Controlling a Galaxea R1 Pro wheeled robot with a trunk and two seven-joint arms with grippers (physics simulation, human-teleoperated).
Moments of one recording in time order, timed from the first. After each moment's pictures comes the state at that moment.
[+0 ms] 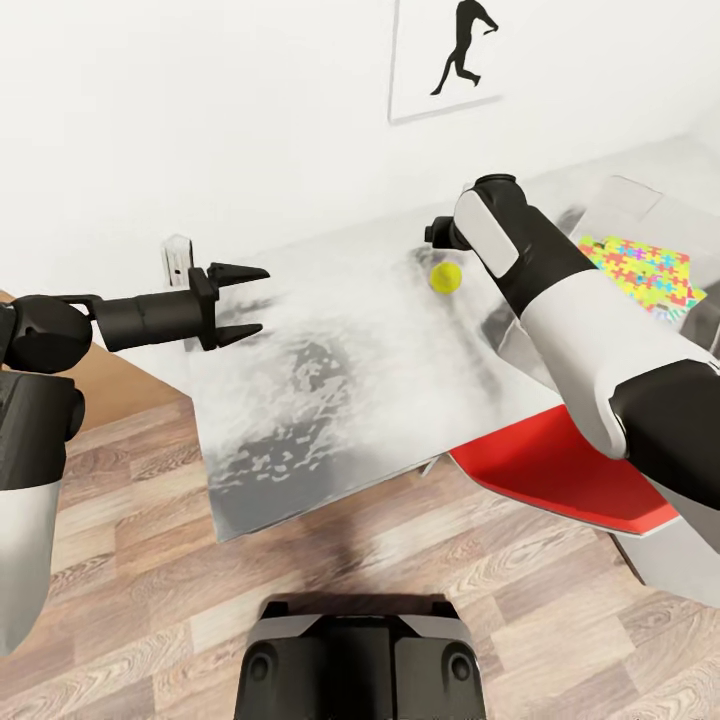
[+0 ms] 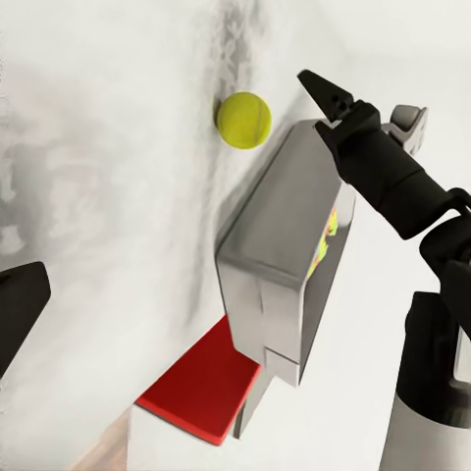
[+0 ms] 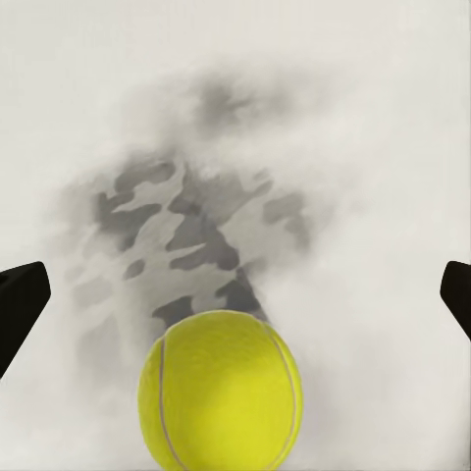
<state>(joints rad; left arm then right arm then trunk) -1.07 0.34 -0.11 -1.59 2.32 0.85 0.88 -1.73 0.05 0.45 -0.59 -0.69 0.75 -0.56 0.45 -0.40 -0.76</state>
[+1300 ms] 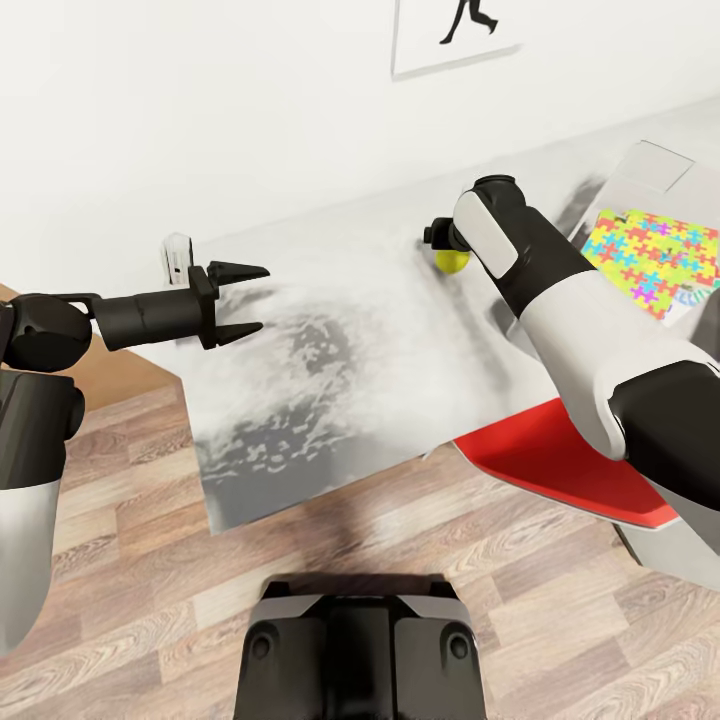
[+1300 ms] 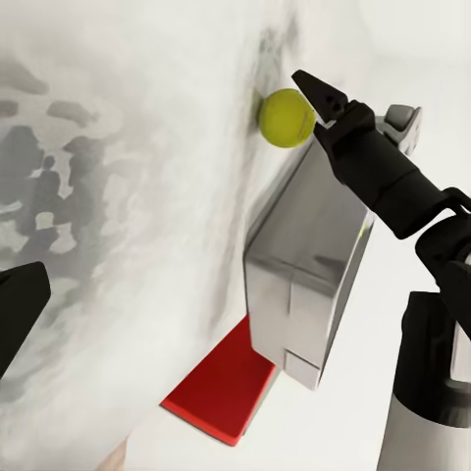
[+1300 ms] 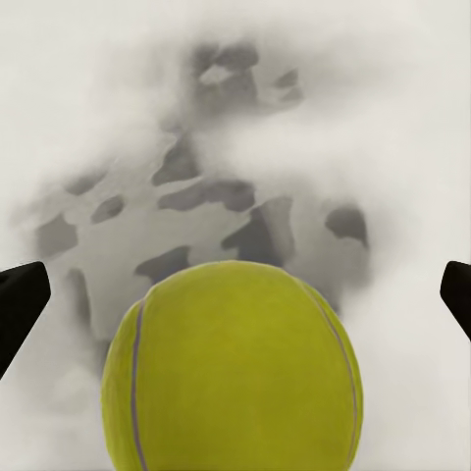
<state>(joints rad) -1.08 0.34 -0.11 -1.59 2.32 0.85 0.87 -1.73 0.05 0.45 -0.59 -0.69 0.75 -0.56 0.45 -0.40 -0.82</state>
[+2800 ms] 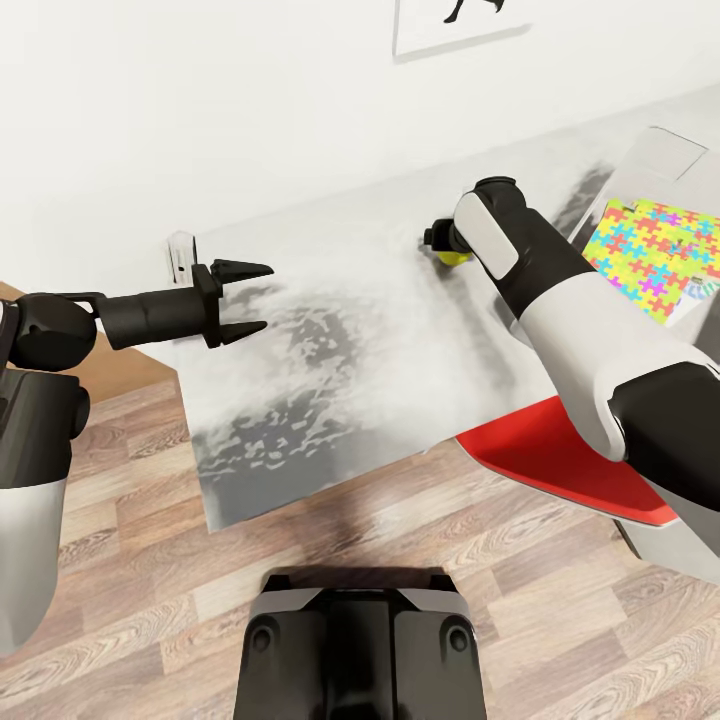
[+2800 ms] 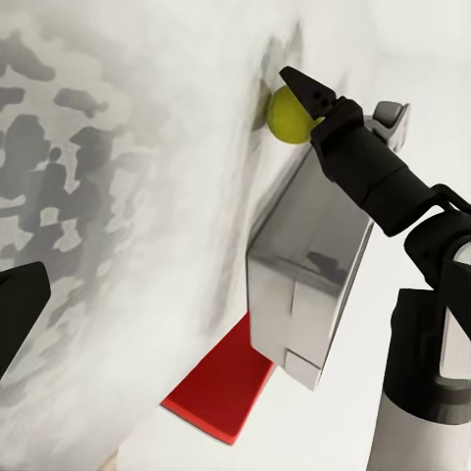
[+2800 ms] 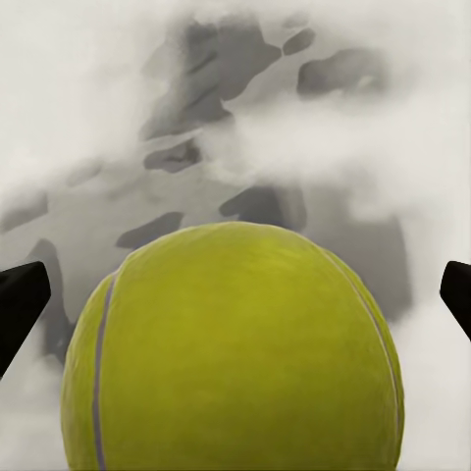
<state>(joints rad) -1.08 0.32 -0.11 -1.59 2.32 0.85 0.88 -1.72 0.05 0.44 -0.59 -0.69 0.75 -0.56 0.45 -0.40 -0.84</state>
